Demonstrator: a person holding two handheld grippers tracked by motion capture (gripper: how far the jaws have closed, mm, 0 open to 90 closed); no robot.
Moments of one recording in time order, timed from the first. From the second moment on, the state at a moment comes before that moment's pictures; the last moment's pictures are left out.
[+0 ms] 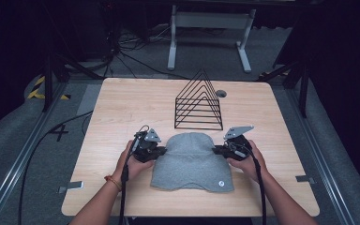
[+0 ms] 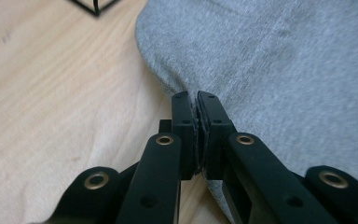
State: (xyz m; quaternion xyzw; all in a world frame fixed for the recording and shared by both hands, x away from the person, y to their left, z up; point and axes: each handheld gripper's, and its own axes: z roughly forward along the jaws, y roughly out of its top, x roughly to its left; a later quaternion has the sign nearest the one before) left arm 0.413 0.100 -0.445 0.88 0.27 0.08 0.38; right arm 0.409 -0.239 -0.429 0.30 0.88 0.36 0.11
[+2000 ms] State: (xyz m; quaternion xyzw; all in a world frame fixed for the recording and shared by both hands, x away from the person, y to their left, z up) left arm 0.480 0.069 -0.195 0.81 0.19 0.23 0.51; right arm 0.452 -0.277 -0.176 0.28 0.79 0.45 0.31
